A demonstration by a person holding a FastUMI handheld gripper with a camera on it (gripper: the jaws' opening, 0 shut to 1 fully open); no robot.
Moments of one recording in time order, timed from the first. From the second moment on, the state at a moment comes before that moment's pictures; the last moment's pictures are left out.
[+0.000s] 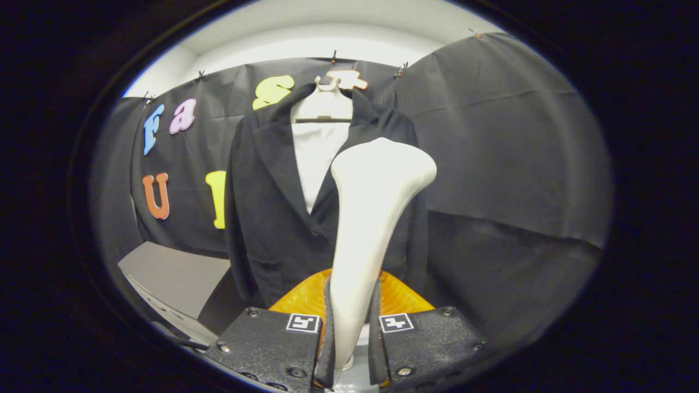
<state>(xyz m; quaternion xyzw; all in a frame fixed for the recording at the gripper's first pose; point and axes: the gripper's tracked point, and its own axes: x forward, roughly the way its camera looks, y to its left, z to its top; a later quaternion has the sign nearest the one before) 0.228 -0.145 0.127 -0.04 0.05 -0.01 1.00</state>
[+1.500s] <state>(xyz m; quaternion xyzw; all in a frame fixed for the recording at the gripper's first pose) 0.335 -0.174 0.185 -0.05 0.00 0.05 1.00</state>
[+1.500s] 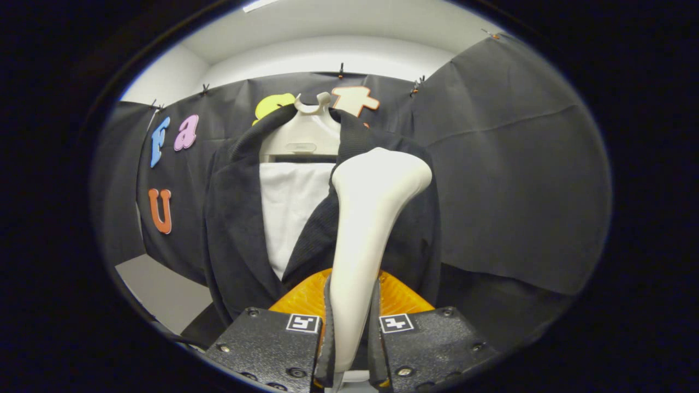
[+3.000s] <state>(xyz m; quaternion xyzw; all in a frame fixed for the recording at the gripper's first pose) 0.309 -0.175 -0.026 -0.01 0.16 0.03 0.99</state>
